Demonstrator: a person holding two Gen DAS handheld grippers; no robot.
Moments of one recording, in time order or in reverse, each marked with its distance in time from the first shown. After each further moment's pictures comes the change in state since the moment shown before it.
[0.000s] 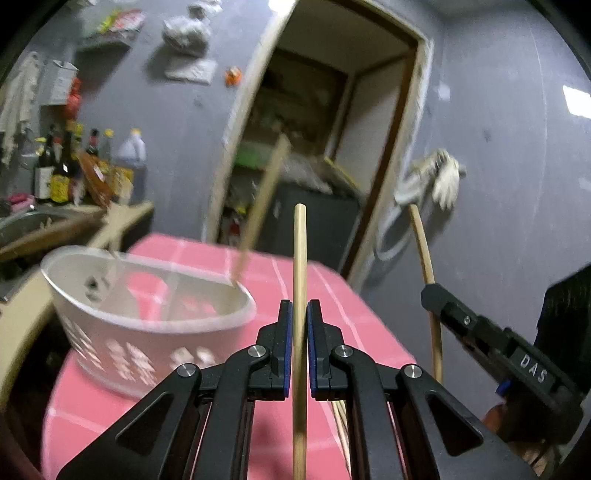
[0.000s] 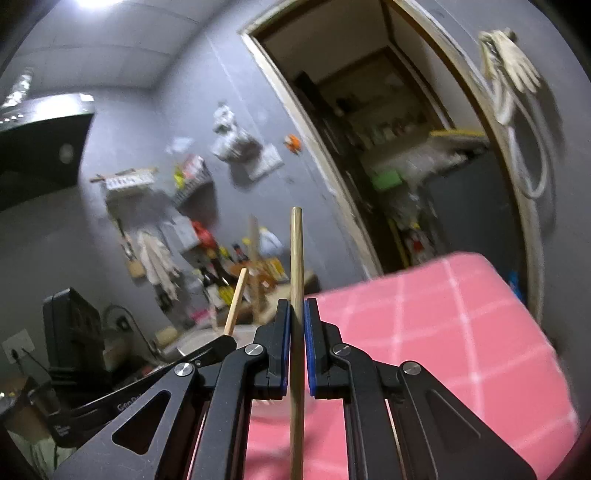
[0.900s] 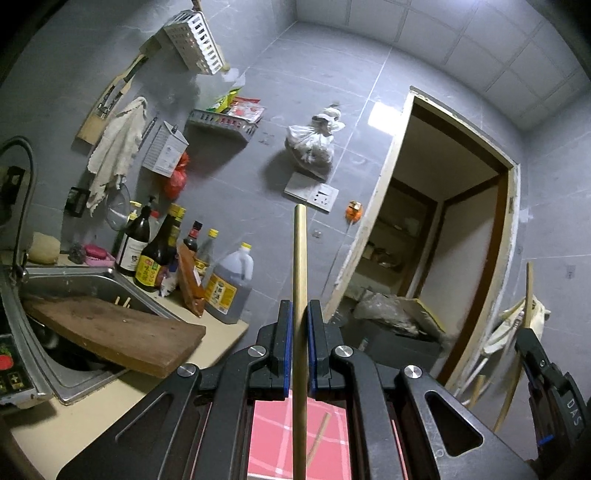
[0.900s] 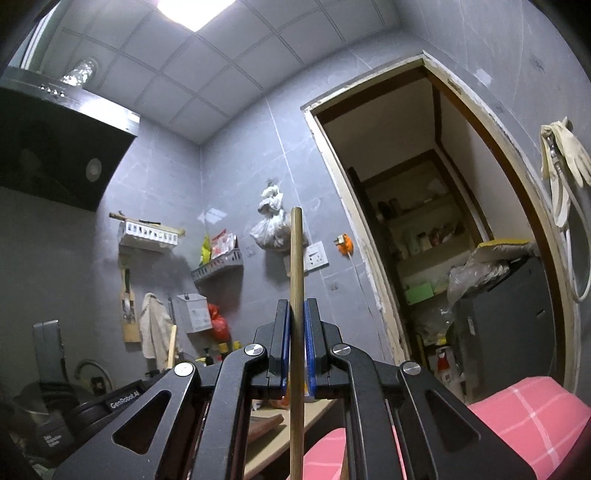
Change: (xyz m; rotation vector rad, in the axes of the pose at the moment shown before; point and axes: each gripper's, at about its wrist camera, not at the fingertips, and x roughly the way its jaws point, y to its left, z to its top) left arm -0.027 0.164 0.105 -0.173 -0.472 0.293; right arm 0.119 0.077 0.036 -0.186 -0.402 0.044
